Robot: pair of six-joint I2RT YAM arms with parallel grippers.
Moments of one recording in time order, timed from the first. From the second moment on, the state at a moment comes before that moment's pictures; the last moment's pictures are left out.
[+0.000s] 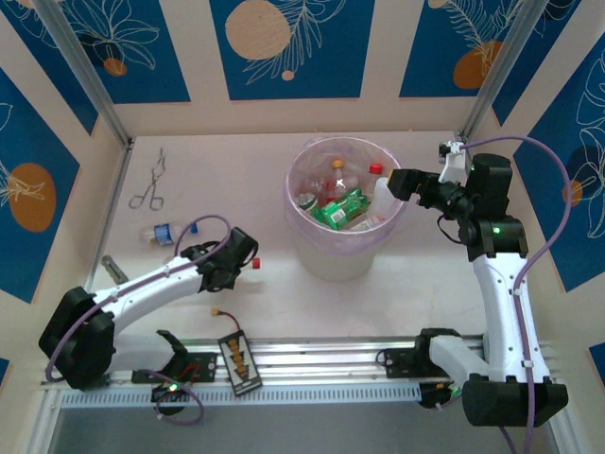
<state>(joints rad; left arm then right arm) -0.72 1.24 0.74 -0.65 -0.43 -2.01 -0.04 0.99 1.18 -0.66 -0.52 0.29</state>
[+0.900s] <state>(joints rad) -0.73 1.38 1.64 -0.58 -0.31 -0.57 -0.03 0.97 1.18 -0.70 -0.51 0.32</state>
